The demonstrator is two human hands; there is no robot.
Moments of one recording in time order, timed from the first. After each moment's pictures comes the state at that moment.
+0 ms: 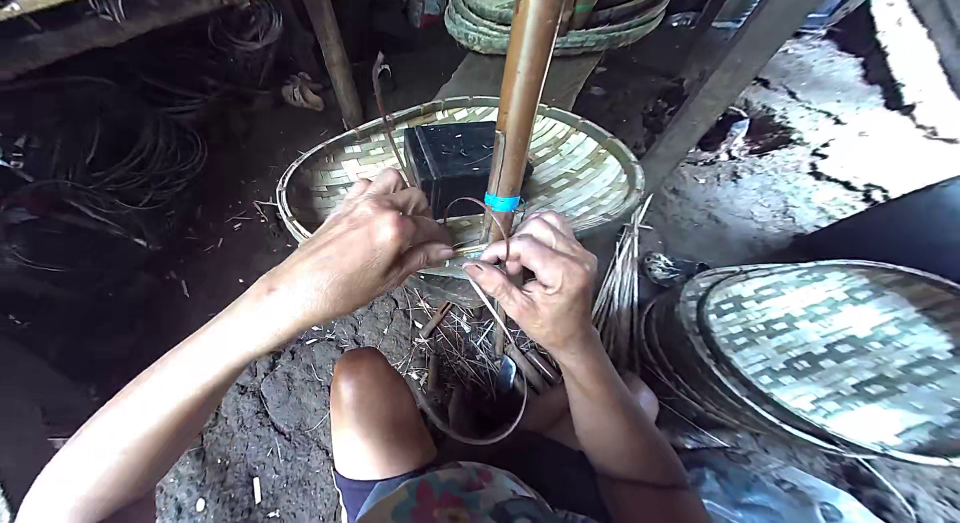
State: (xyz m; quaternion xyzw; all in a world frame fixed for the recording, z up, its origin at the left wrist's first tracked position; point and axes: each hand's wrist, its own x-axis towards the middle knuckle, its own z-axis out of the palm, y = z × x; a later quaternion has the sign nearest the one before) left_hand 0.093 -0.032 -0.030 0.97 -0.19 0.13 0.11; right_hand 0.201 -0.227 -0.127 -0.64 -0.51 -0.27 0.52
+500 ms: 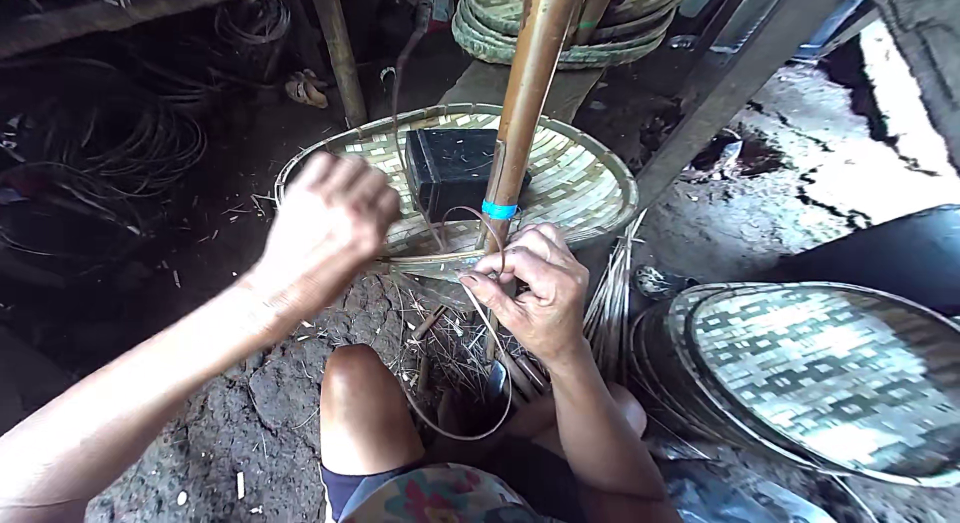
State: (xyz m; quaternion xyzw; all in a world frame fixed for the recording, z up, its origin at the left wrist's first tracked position) left_hand 0.089 -0.023 -0.036 0.96 -0.12 0.24 -0.08; right_hand 0.204 -0.228 -0.132 -0.62 -0.52 -0.26 0.53
